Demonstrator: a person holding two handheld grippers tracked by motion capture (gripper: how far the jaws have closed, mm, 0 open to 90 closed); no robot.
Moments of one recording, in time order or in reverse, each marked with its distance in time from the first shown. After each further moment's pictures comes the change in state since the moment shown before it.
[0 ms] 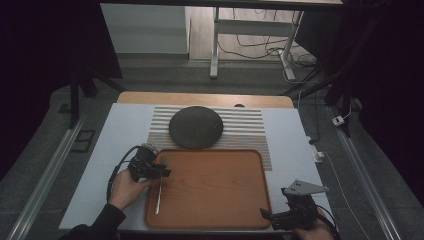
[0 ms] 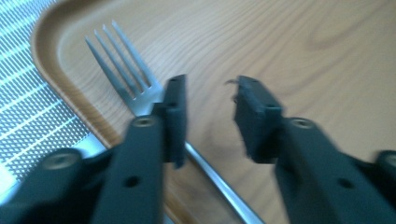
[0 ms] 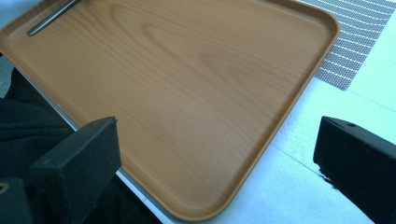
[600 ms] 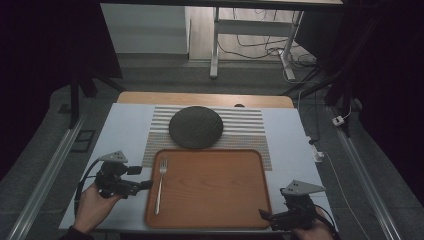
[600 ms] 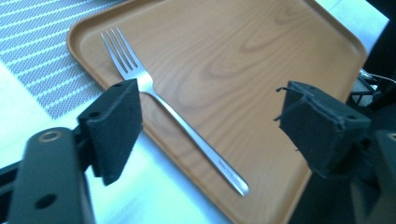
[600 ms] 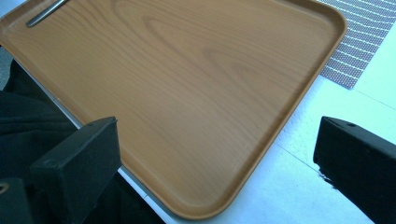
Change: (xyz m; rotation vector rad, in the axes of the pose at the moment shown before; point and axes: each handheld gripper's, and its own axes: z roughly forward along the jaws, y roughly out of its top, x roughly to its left) left arm -0.012 -0.060 -0.069 -0.195 -0.060 0.026; right arm 0.002 0.001 0.003 0.020 0.003 -0.020
